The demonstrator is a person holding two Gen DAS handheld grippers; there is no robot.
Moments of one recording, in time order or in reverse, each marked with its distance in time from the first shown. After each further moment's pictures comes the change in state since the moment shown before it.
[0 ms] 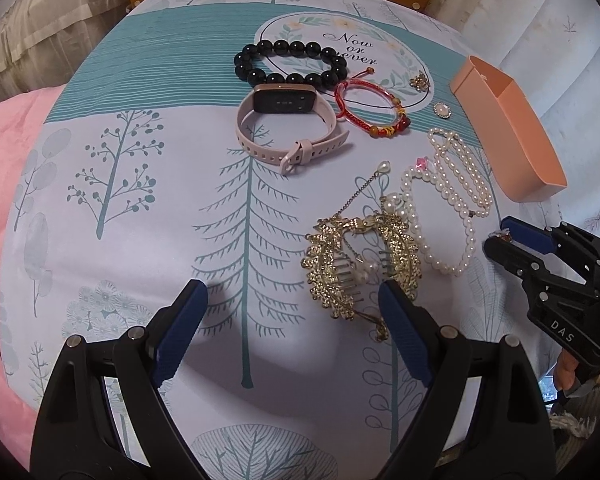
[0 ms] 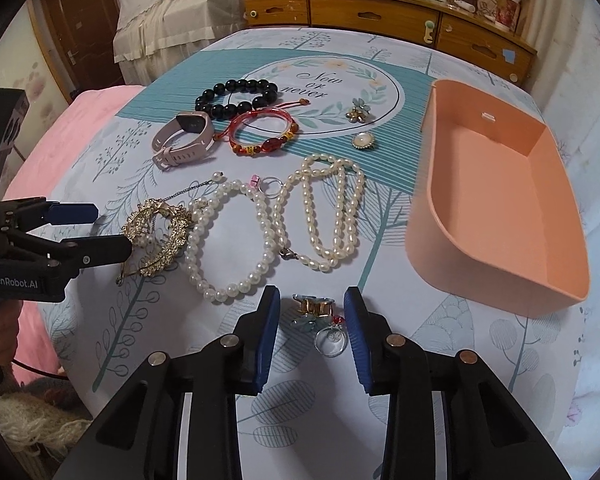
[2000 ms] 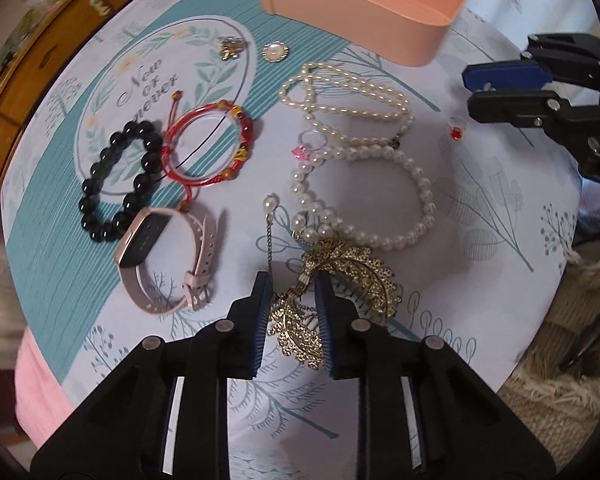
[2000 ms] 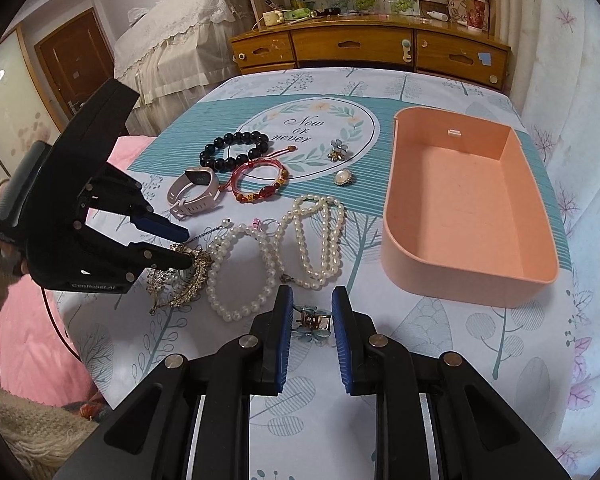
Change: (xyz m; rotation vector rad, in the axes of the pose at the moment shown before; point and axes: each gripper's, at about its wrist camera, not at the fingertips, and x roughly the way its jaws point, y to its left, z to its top) left arm 0.038 -0.086 0.052 0.870 0.205 -0.031; right arm -0.046 -0.015 -0.009 0.119 -0.129 0.045
